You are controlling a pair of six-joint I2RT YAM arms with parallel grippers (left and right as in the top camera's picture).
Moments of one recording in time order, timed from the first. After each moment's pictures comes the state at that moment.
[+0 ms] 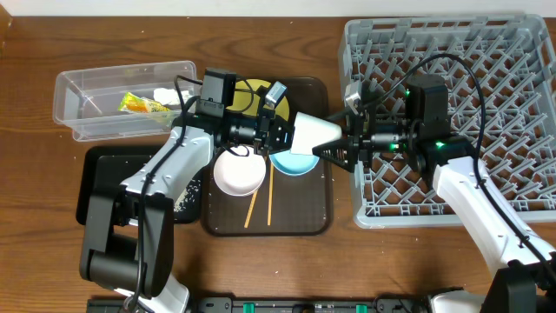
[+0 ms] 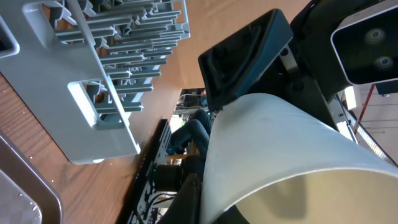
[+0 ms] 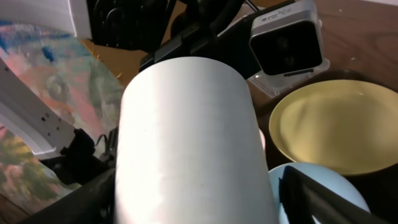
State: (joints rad) left arm -0.24 1.76 1.10 -0.23 1.45 -0.57; right arm 0.21 1.49 0.98 -0.16 -1.20 -0.13
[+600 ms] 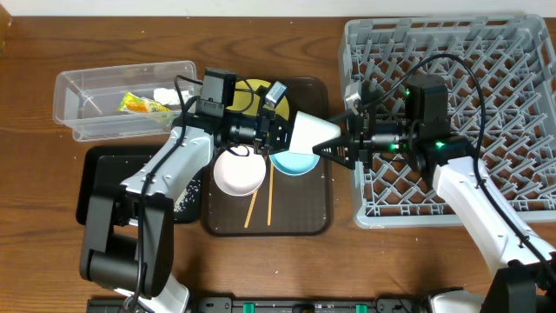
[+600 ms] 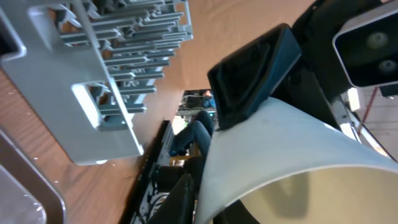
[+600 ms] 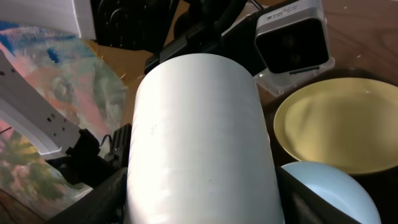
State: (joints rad) left arm -0.24 1.76 1.10 -0.23 1.43 -0.56; right arm 0.21 1.49 0.98 -0.17 -1.21 -0.12
